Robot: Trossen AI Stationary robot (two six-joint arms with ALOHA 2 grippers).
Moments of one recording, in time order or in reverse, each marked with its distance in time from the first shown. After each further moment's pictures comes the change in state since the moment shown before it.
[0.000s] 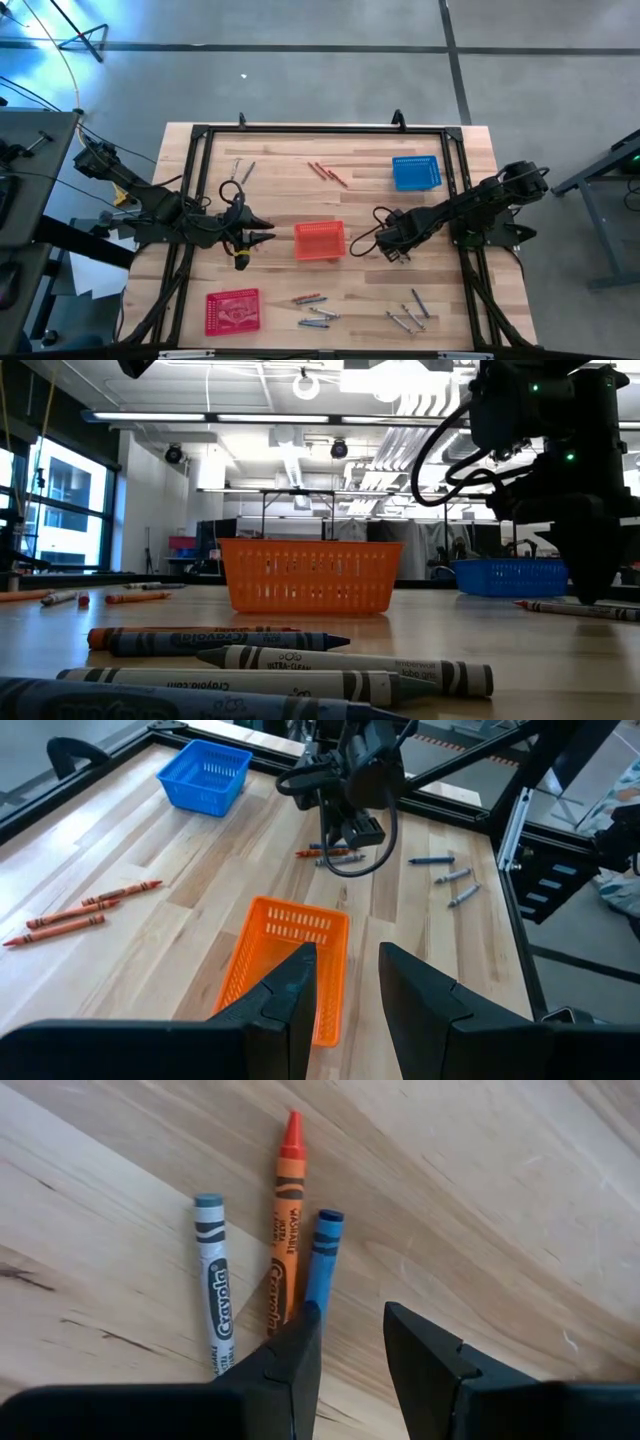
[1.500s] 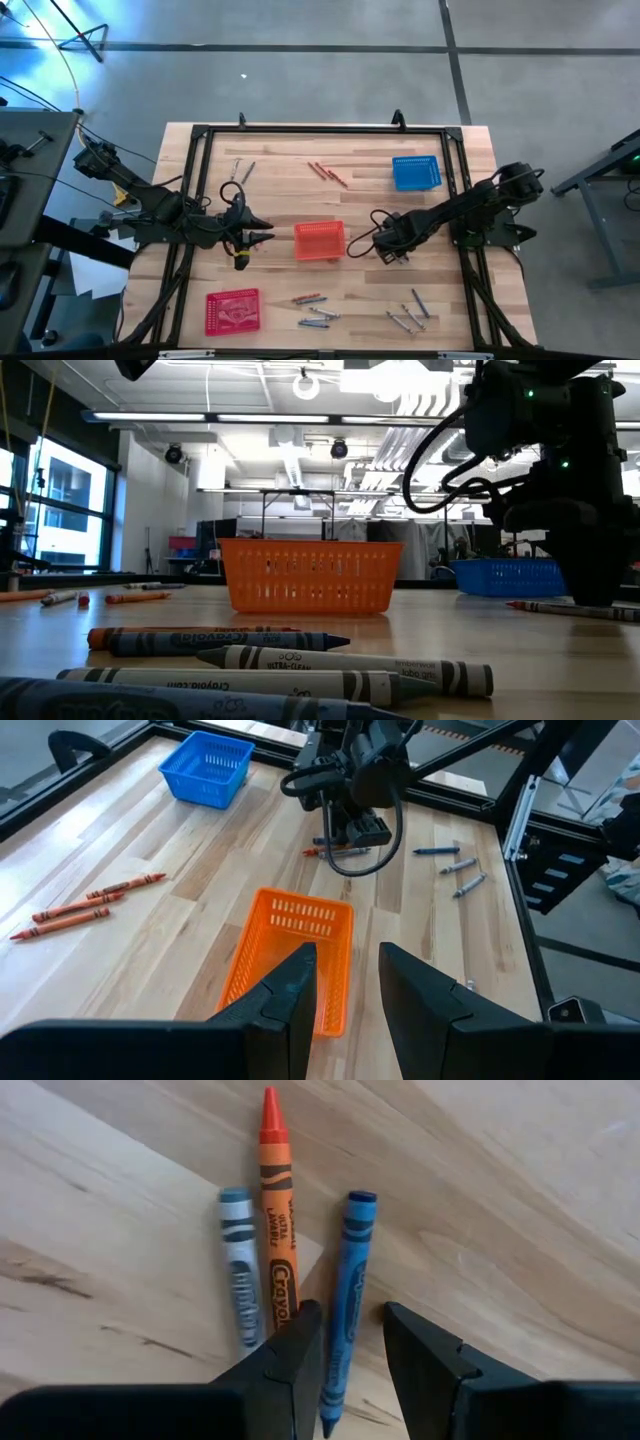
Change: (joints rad) left arm 0.000 0.000 0.000 -0.028 0.005 0.000; right arm 0.008 0.055 0.000 0.074 -0.051 0.064
